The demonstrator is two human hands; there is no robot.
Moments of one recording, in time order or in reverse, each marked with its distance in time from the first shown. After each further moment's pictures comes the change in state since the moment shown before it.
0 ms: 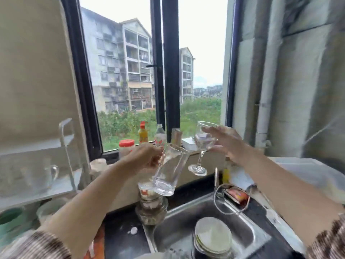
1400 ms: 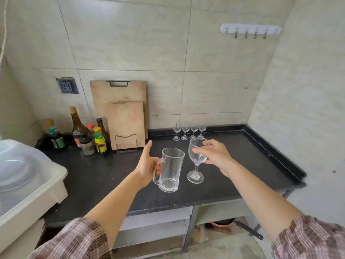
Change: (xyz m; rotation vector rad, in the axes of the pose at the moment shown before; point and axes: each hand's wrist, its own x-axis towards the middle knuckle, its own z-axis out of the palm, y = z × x) left_hand 0.036 0.035 0.977 -0.193 -1.341 -0.384; right_hand -0.366 0.218 -0.742 -0.188 1.297 0.538
